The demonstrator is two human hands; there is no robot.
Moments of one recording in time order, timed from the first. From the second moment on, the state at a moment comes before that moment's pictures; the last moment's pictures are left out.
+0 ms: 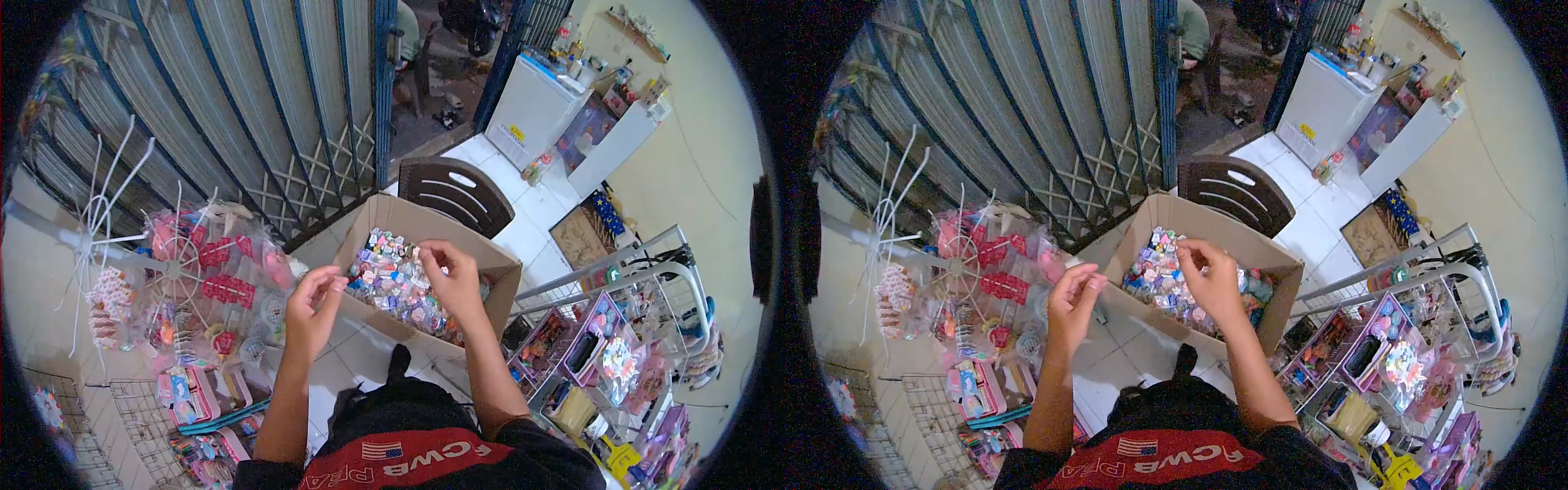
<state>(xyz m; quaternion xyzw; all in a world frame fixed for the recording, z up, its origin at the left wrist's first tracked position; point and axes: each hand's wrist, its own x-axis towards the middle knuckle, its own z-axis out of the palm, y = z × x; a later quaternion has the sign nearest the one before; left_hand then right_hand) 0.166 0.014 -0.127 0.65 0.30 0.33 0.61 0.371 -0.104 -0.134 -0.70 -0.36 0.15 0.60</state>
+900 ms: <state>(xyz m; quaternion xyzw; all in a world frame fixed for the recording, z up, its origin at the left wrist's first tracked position) 0.243 0.066 -0.331 0.65 0.35 0.22 0.64 0.425 -0.083 -0.321 -0.75 -0.30 0.27 0.52</state>
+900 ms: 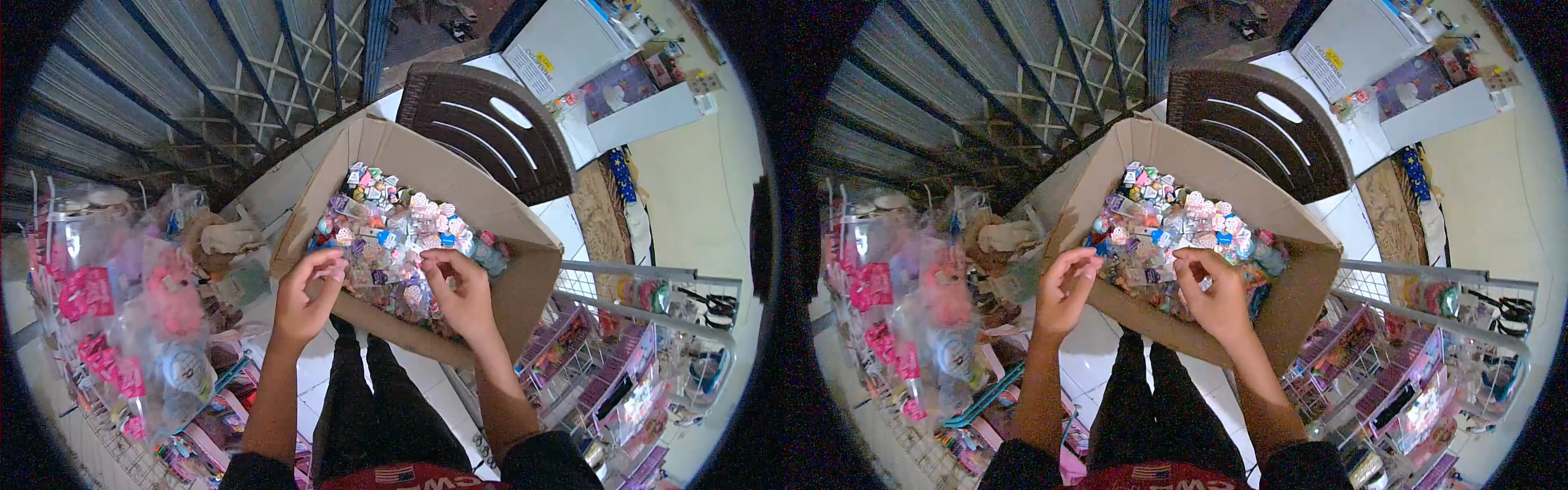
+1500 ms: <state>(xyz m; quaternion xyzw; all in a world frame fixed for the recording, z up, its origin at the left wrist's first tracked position) 0.262 0.101 -0.389 0.74 0.36 0.18 0.54 0.425 -0.030 -0.510 -0.77 -0.38 0.34 0.37</state>
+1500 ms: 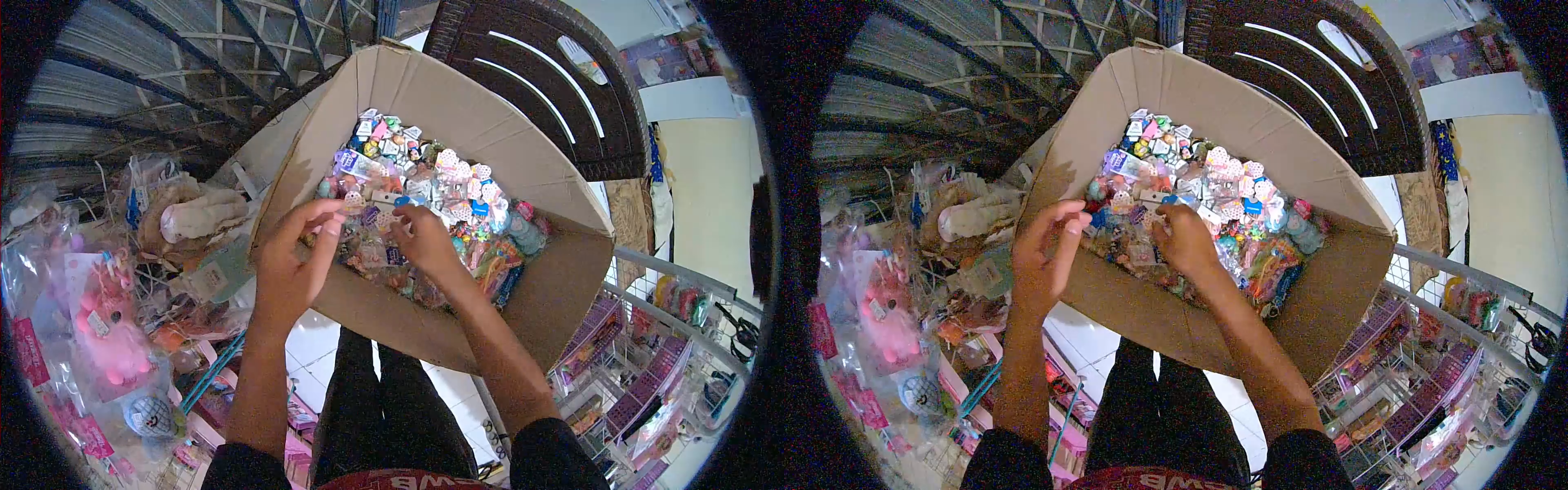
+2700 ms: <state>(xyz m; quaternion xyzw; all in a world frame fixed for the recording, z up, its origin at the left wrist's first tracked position) 0.263 0.098 -0.400 0.71 0.44 0.25 0.50 0.397 0.036 -0.576 -0.78 -0.50 0.20 0.31</state>
